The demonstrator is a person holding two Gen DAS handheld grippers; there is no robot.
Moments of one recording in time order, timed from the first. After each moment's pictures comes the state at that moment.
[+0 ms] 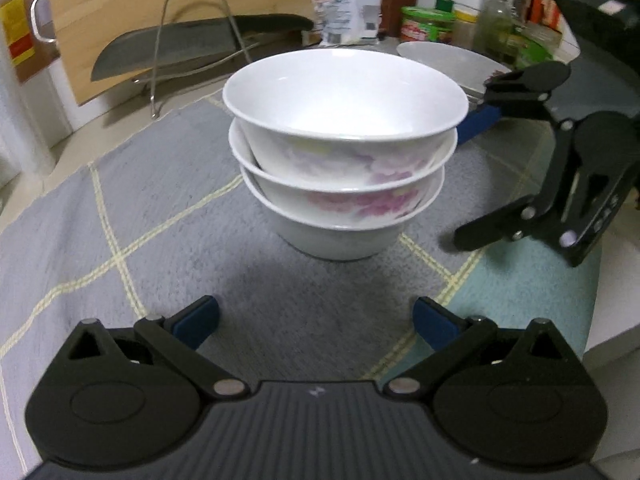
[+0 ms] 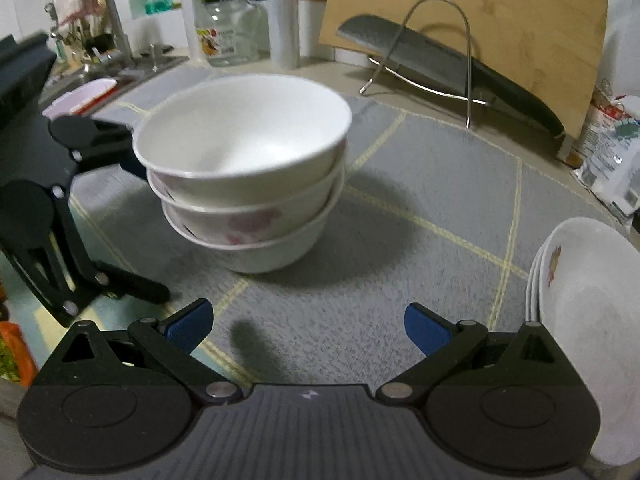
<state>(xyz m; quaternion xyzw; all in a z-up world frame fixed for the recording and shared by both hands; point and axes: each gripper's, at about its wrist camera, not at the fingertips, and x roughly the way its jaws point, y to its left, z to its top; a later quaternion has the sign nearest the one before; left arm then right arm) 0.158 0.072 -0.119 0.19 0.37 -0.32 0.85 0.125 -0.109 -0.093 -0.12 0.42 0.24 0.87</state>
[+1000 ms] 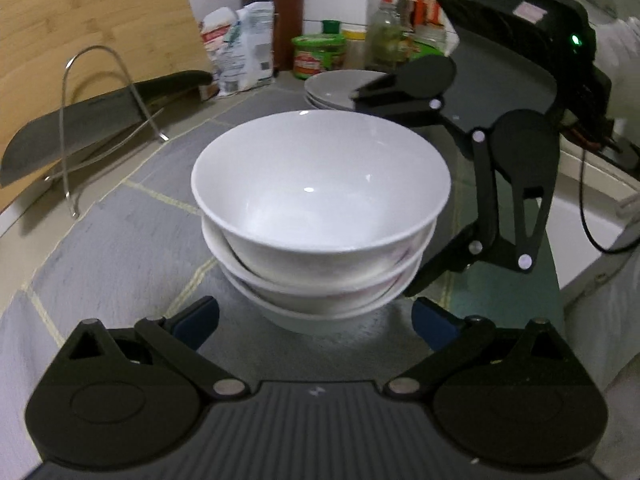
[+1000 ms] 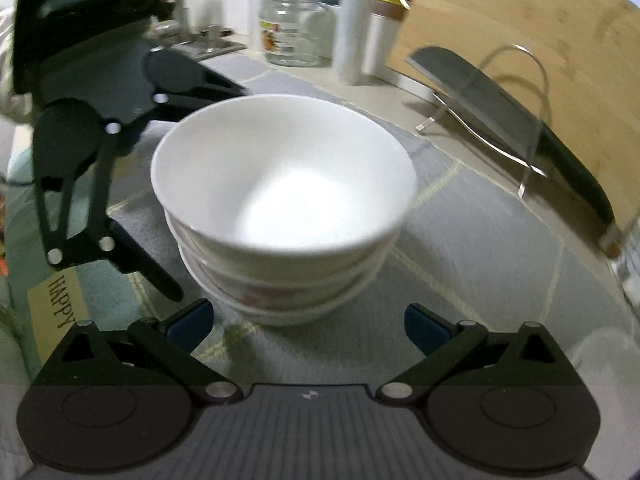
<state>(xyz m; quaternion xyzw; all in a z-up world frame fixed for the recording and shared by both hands) 0.199 0.074 -0.105 0.24 0.30 -0.49 0.78 0.157 -0.080 -0.082 -0.21 0.38 0.34 0.83</state>
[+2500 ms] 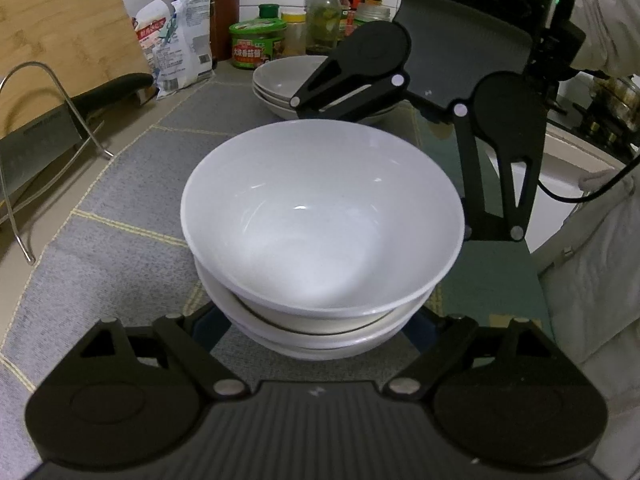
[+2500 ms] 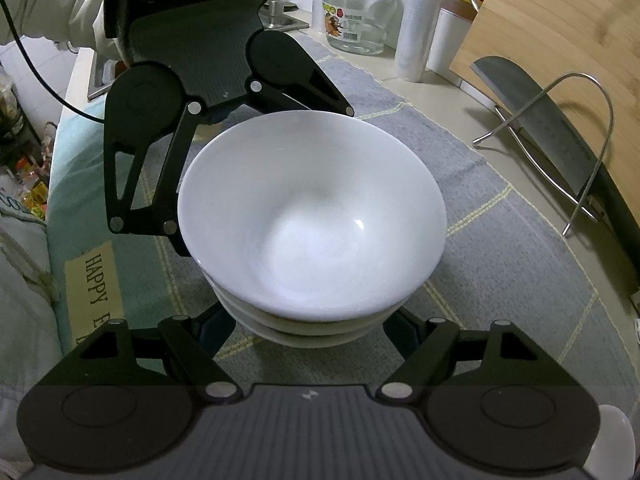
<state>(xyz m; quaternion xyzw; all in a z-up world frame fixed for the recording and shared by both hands) 0.225 0.060 -0.099 0.28 0.32 -0.57 0.70 0.177 -0.066 -0.068 -0.24 0.42 0.40 0.78</state>
